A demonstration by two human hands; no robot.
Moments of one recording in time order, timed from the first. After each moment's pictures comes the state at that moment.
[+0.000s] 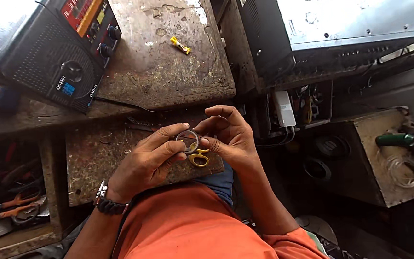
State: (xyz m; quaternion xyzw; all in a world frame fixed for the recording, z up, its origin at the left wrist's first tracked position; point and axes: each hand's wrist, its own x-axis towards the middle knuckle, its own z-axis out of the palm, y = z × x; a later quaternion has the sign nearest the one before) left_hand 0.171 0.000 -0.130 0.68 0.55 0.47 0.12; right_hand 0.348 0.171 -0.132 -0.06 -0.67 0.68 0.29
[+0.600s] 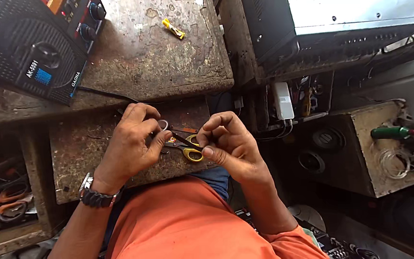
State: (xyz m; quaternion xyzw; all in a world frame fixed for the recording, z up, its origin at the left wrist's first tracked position) left_hand 0.157 0.007 -0.137 0.61 0.71 0.33 0.08; right_hand 0.369 0.160 -0.118 -0.03 -0.65 0.72 0.23
